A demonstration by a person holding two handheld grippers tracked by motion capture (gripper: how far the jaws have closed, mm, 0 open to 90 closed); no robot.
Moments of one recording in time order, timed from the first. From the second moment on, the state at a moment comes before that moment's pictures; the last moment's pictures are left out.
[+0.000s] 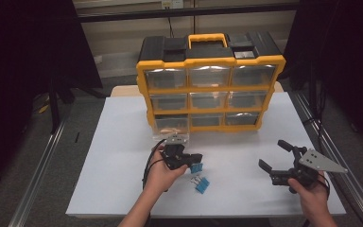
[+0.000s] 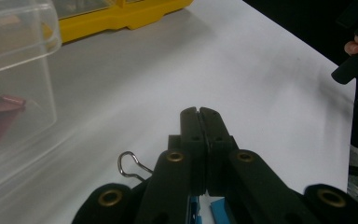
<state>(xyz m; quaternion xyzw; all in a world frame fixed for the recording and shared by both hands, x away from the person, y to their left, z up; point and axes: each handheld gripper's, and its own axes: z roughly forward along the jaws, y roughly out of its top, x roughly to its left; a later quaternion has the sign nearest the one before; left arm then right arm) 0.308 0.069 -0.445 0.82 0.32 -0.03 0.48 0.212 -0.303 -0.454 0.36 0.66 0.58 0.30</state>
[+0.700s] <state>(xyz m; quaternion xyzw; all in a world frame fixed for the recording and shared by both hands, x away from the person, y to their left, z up) 0.312 0.073 -0.430 0.81 0.33 -0.03 0.48 0.212 -0.302 -0.455 0.36 0.66 0.58 0.30</state>
